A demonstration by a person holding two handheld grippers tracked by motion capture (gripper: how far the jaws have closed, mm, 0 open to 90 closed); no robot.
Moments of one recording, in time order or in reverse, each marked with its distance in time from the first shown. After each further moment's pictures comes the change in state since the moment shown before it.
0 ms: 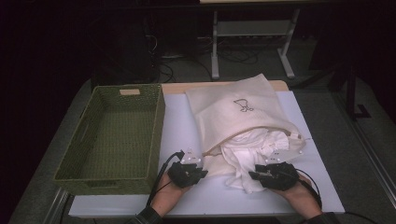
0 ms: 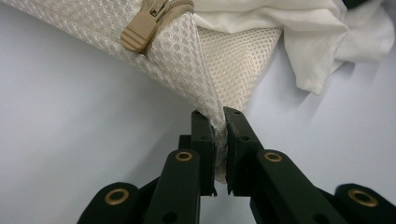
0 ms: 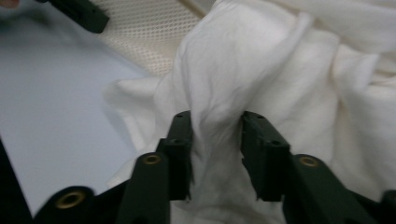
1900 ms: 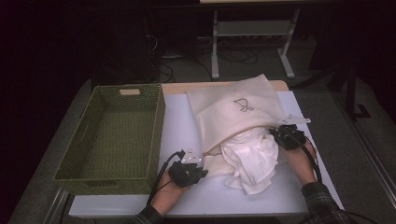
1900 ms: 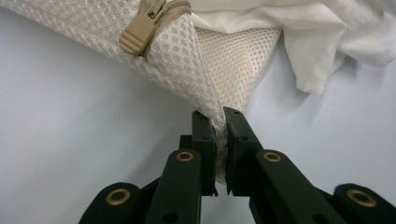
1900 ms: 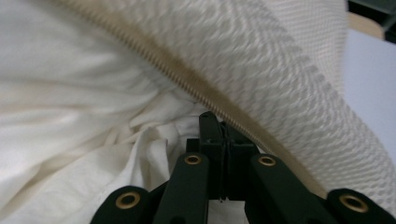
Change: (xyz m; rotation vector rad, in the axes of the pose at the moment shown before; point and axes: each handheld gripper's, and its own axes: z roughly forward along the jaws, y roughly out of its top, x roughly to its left) left arm 0.000 0.002 0.002 0.000 -0.004 0.017; right arm -0.105 0.035 0.024 -0.050 -0.426 0.147
